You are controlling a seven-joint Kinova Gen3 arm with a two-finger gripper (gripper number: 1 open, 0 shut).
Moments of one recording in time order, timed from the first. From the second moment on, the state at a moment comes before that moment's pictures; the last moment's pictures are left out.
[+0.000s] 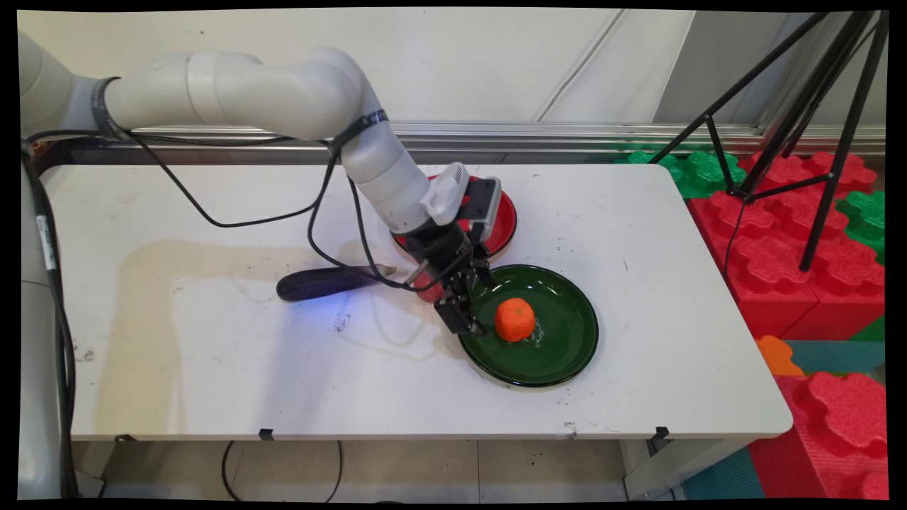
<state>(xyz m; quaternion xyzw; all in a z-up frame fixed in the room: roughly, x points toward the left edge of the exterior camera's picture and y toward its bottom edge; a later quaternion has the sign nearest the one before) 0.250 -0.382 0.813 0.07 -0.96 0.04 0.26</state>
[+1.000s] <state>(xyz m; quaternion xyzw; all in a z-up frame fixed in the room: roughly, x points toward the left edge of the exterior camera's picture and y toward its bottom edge) 0.217 -0.397 0.784 0.07 -0.96 0.05 0.25</state>
